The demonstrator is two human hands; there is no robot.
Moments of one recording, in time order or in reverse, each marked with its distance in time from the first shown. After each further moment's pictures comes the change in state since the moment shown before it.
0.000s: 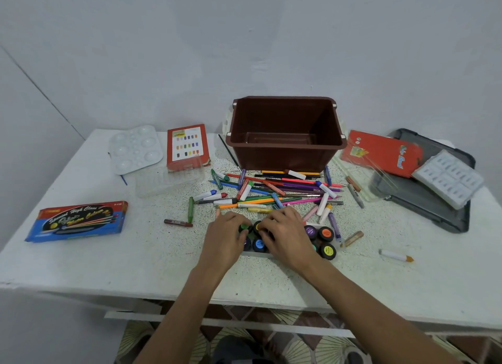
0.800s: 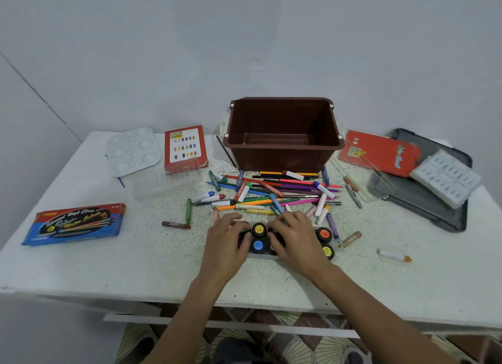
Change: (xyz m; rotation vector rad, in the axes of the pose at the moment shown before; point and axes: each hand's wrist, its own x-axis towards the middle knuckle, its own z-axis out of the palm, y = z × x) left_hand -0.013 -0.001 0.016 -0.011 0.081 0.011; right_hand -0.019 0.014 -0.009 0.058 0.000 0.068
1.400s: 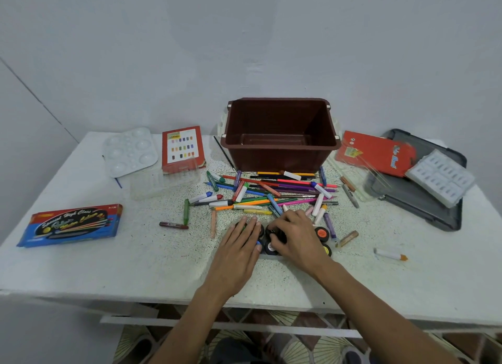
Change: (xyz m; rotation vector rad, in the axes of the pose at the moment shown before) left_hand -0.019 -0.003 0.025 0.242 -0.144 0.287; right_hand 0.005 0.005 -0.006 0.059 -0.052 0.081
